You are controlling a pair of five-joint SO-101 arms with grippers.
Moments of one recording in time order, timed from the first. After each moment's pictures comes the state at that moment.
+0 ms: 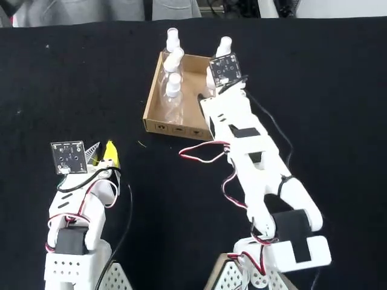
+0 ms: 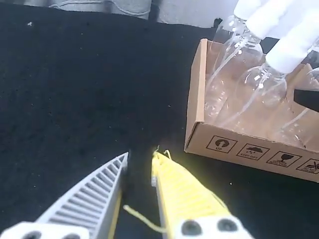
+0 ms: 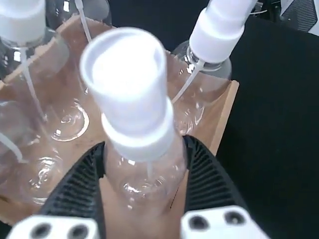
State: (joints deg) left arm -1.5 -104.0 92.0 41.6 5.8; right arm -9.6 -5.0 44.2 3.3 11.4
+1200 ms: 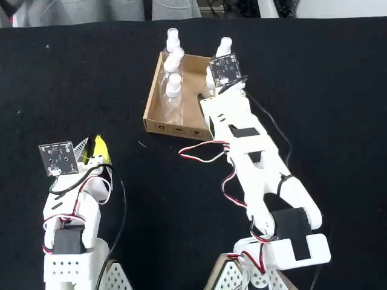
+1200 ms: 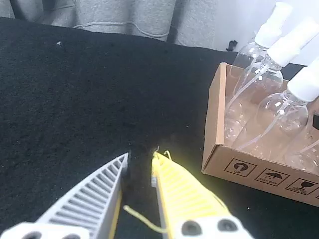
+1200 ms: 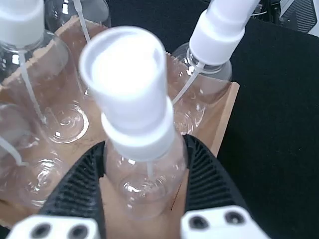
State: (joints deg) left arm -6.2 -104.0 92.0 38.2 5.6; right arm -9.6 -3.6 44.0 2.9 11.3
